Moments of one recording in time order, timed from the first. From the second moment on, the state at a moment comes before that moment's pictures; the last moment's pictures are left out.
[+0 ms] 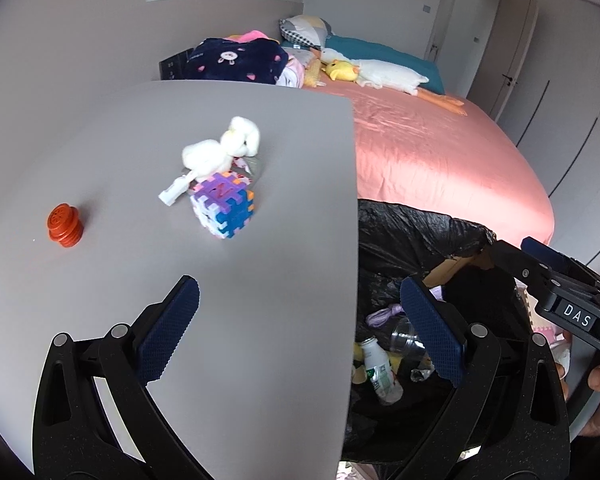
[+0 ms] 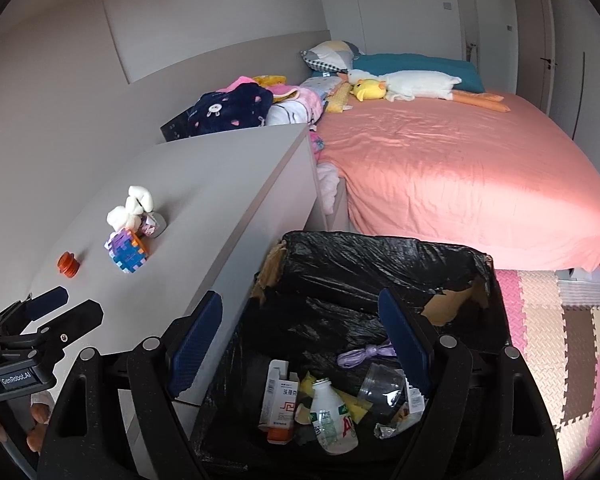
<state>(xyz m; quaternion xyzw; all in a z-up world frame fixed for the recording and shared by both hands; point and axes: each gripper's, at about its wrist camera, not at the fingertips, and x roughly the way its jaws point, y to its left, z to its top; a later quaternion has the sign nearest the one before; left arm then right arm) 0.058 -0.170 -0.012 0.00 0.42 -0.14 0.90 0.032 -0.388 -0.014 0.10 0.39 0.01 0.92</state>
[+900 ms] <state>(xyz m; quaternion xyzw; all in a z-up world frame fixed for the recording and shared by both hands) 0.080 -0.043 -0.034 -0.07 0.43 -0.05 0.90 0.084 -0.276 -0.028 0.05 0.41 0.11 0.90</state>
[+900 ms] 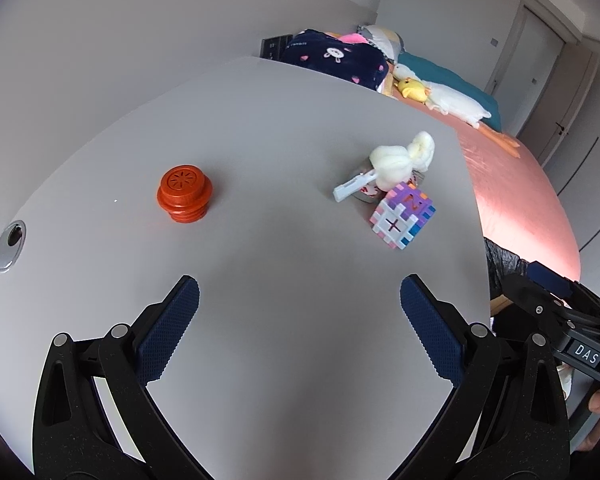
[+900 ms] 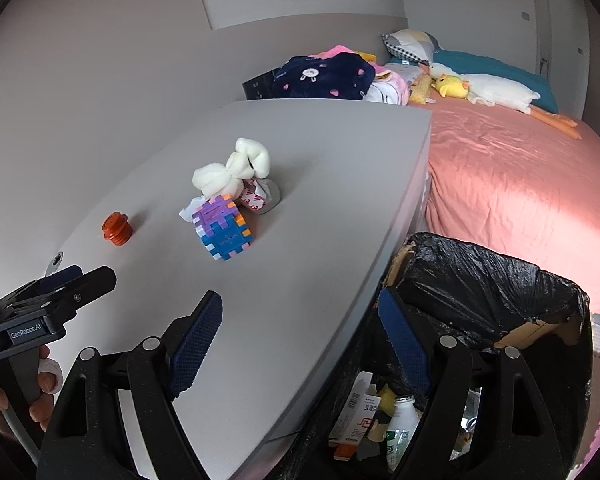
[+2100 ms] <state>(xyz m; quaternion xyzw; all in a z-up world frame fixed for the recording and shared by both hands) 0.149 0.024 -0.067 -0.07 0.45 0.01 0.89 0.160 -0.207 -0.050 0.01 0.44 0.15 0.89</state>
